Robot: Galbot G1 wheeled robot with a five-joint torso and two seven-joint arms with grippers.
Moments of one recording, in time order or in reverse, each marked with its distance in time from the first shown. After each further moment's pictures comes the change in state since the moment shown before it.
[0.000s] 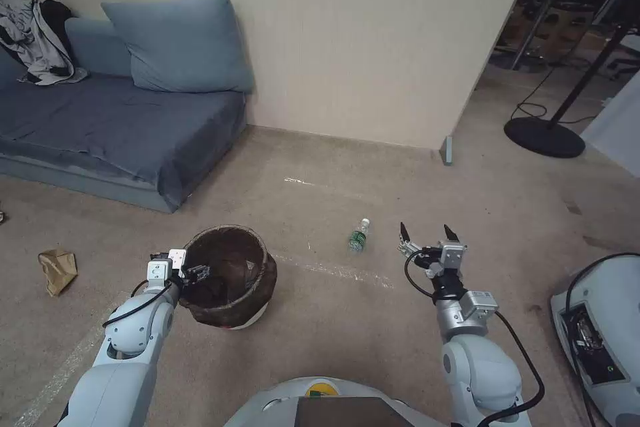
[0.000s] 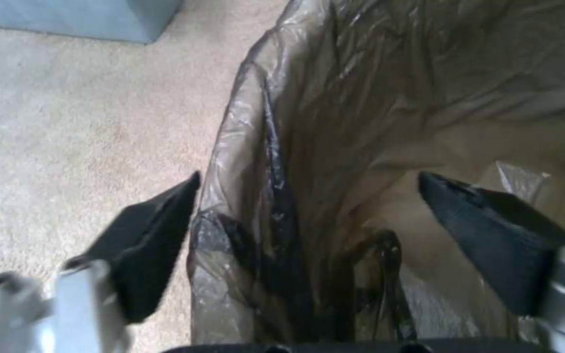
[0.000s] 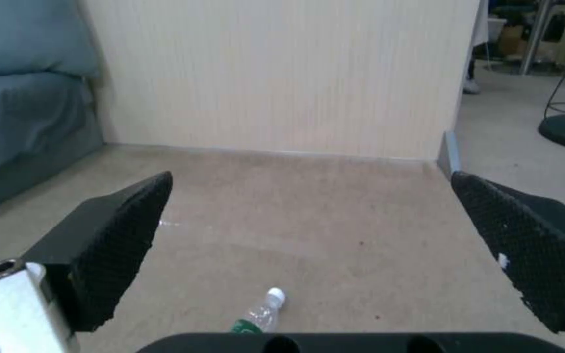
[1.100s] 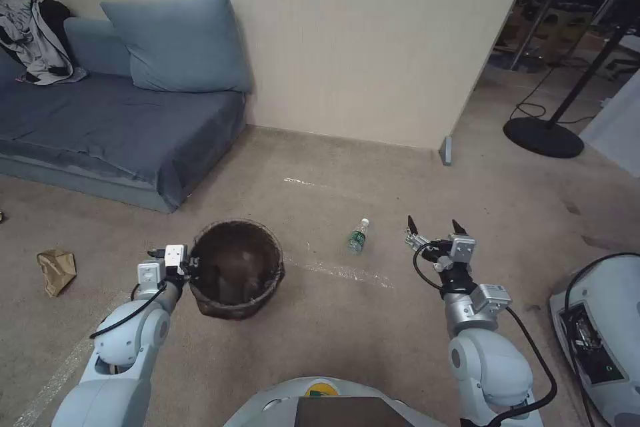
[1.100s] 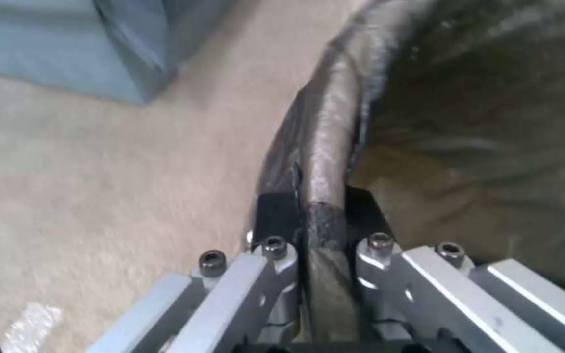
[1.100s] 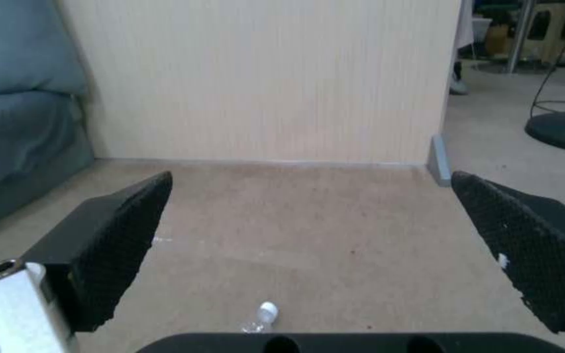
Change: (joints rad) left arm 0.100 -0.022 -0.041 -0.187 -0.135 -0.097 -0.042; right arm 0.019 -0.022 0.026 0.046 0.057 -0.061 0.029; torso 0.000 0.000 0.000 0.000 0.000
